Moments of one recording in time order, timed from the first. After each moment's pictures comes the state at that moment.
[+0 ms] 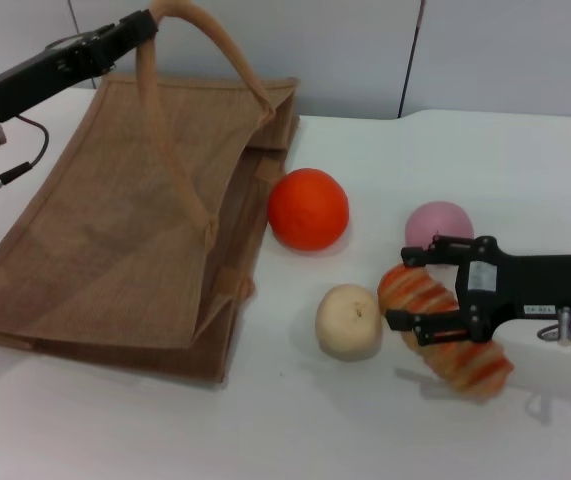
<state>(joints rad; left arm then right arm) -0.64 -1.93 0.50 0.36 -1.56 -1.39 1.65 0.83 2.02 0.06 -0.32 -2.79 -1.54 0.98</state>
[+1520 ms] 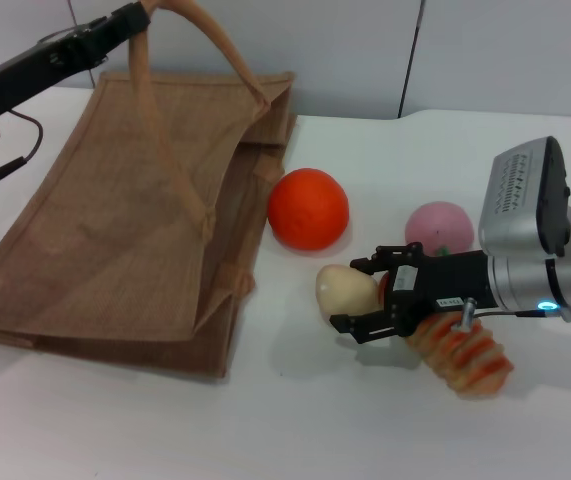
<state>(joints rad) -0.64 -1.92 0.50 0.36 -1.58 -1.39 1.64 0.96 2.03 -0.12 -0.08 -2.78 -1.09 1.09</state>
